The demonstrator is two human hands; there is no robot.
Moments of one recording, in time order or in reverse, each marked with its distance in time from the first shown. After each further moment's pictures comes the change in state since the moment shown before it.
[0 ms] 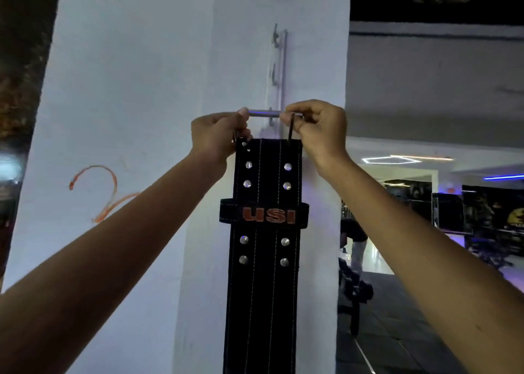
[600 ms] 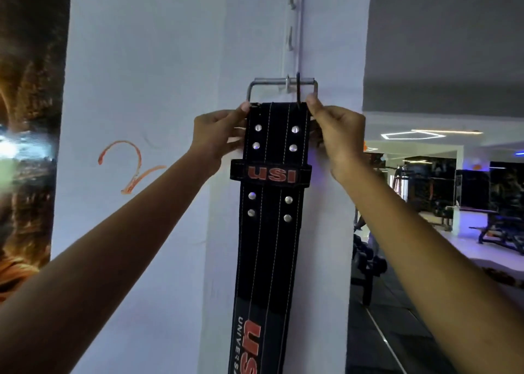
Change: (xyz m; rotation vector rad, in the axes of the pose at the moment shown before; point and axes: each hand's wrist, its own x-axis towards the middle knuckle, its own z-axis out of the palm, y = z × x) left_hand -0.017 -0.024 -0.050 0.169 -0.075 -0.087; right_hand -0.055 0.010 -0.004 0.197 0.053 0.300
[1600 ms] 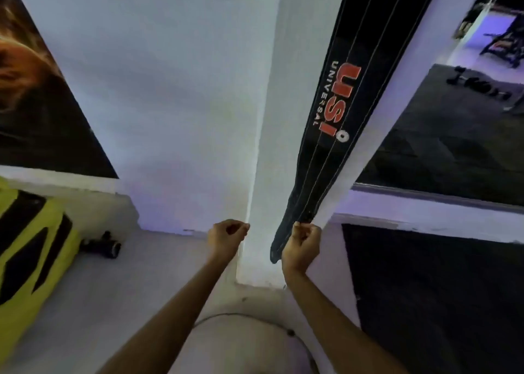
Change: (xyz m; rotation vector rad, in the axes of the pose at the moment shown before) left_hand -0.485 -0.299 -0.210 0.539 -0.071 -0.893; right_hand -0.607 0.185 -0.005 -0.713 0.417 0.770
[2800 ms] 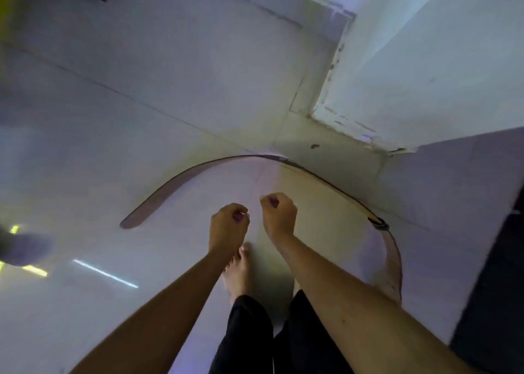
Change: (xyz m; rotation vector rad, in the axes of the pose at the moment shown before) left_hand -0.067 -0.665 0.120 0.345 0.008 -0.707; right_hand -0.268 0.611 0.110 -0.628 -1.061 0.533
